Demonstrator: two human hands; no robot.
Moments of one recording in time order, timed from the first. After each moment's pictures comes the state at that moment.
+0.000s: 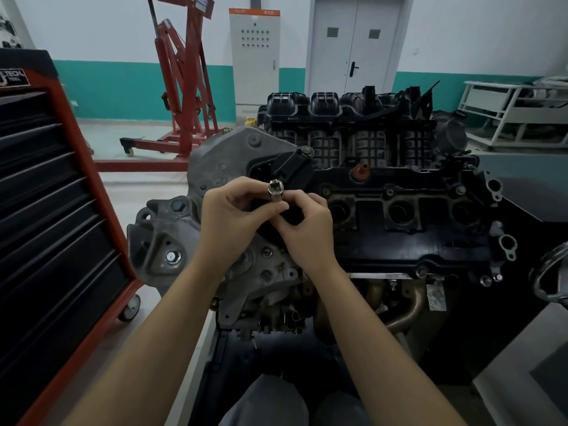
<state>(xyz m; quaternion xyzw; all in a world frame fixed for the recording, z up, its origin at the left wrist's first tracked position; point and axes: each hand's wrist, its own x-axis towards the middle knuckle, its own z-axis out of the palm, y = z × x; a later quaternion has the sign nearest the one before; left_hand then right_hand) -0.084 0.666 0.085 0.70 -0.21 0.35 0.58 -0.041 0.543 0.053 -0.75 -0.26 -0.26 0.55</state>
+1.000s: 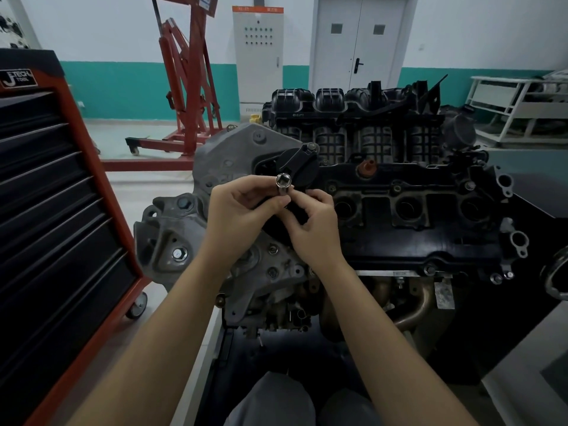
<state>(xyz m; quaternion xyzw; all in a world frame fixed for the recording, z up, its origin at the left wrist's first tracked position) -0.085 0.665 0.084 0.69 -0.22 0.32 0.62 -0.040 0.541 0.052 -0.76 -0.27 -0.27 0.53</state>
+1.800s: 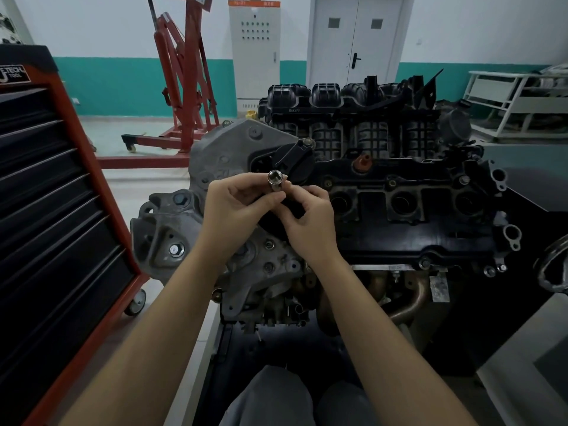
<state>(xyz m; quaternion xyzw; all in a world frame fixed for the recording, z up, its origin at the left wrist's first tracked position) -0.087 0.666 0.086 0.70 -0.21 0.30 0.61 -0.041 0.543 0.052 -0.75 -0.26 -0.26 0.54</state>
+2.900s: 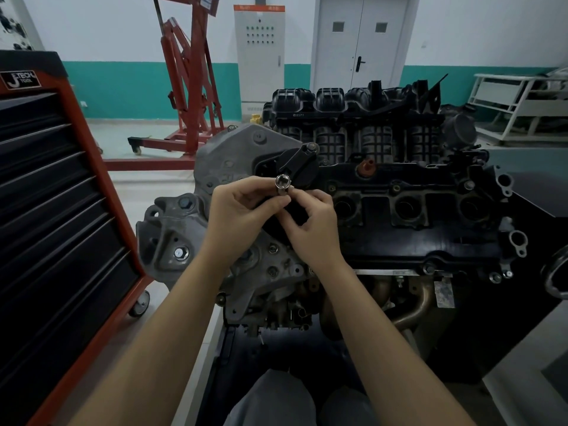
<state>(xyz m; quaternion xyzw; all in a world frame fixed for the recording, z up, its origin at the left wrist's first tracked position) -0.085 0.666 0.085 0.69 -0.21 0.30 0.62 -0.042 0.543 0.053 -0.76 -0.26 -0.27 0.53</state>
